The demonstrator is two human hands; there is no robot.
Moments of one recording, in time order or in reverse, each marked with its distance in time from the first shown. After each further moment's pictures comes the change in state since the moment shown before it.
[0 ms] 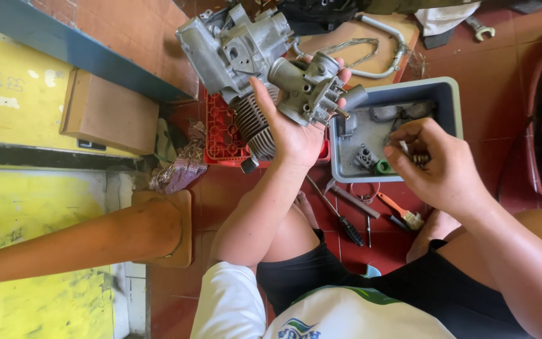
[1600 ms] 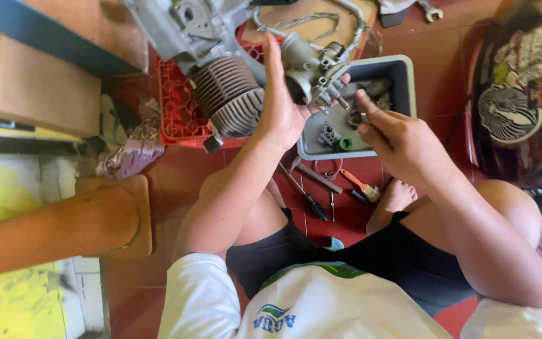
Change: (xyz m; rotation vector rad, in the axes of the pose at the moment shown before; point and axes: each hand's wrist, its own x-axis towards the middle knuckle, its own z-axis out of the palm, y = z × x) left_hand -0.007 -0.005 0.034 0.364 0.185 -0.284; right_hand -0.003 0.002 -0.008 -0.297 -0.171 -0.109
